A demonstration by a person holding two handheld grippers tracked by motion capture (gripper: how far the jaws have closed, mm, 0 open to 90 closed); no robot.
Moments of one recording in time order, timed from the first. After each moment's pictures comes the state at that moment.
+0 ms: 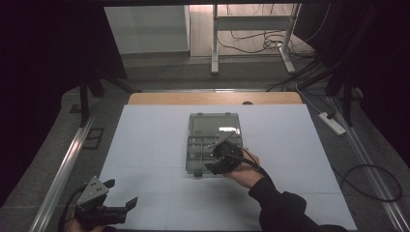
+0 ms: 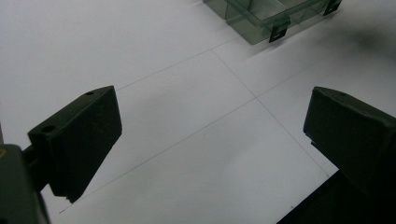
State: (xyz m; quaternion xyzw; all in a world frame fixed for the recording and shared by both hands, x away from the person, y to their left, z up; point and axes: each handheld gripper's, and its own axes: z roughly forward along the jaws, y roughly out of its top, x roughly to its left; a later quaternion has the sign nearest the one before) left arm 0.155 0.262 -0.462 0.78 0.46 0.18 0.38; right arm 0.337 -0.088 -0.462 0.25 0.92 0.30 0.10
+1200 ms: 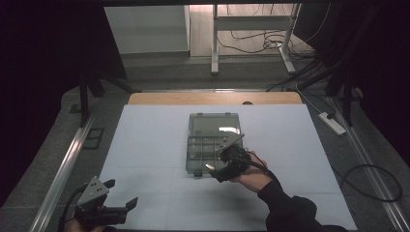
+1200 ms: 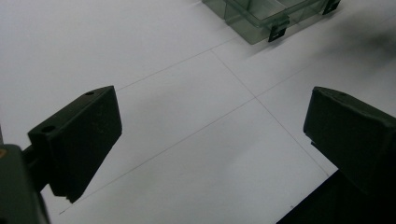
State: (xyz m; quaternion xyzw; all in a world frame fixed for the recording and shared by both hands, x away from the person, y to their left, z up) left arm 0.154 0.262 -0.462 0.78 0.46 0.19 0.38; right arm 0.324 -0.109 -0.456 0.25 0.92 0.30 0.08
